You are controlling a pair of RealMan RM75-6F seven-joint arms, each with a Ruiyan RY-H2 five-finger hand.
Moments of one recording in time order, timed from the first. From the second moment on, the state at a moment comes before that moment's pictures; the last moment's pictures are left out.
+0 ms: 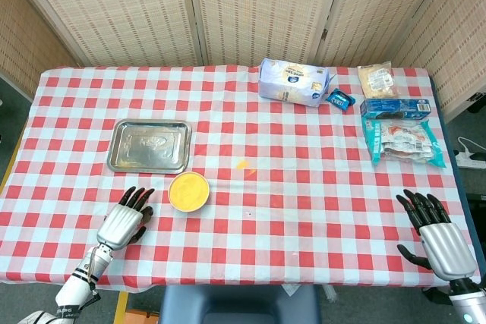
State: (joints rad) left arm -0.38 -1.50 -0.02 -1.35 1.52 1.11 0.32; right arm 0.05 -1.07 -0.05 -1.63 -1.64 1.46 0.00
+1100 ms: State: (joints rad) left arm -0.36 -1.59 -0.01 -1.13 1.49 1.18 0.27; right arm 0.06 -1.07 -0.06 -1.64 -1.64 1.43 -0.03
